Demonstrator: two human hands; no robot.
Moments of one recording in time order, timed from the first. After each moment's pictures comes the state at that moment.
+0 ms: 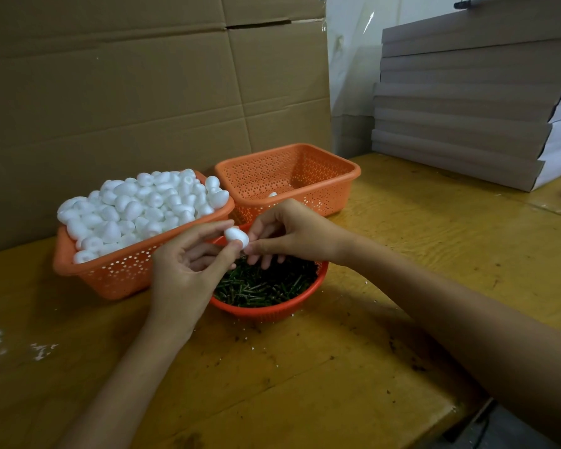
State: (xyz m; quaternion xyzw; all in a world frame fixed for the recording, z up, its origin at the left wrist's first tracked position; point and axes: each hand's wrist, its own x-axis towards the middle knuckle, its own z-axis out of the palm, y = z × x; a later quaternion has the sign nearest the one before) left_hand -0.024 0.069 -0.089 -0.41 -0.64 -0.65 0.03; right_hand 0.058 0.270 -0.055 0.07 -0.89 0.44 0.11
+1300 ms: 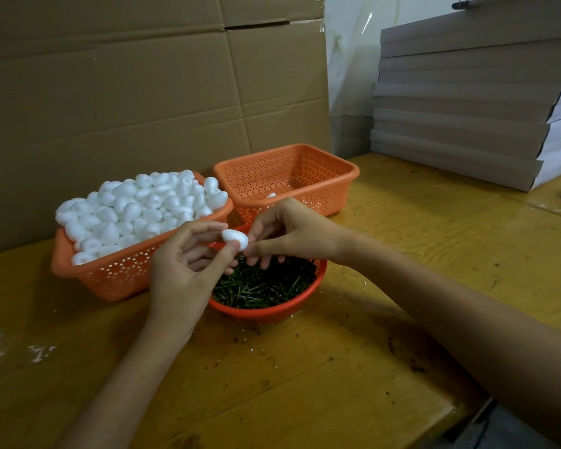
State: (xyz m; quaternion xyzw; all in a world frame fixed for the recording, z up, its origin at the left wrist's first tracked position) left_hand -0.030 0.070 -0.093 -0.40 -0.64 -0.66 0.03; right_hand 0.060 0.272 -0.052 0.09 -0.87 0.47 0.10
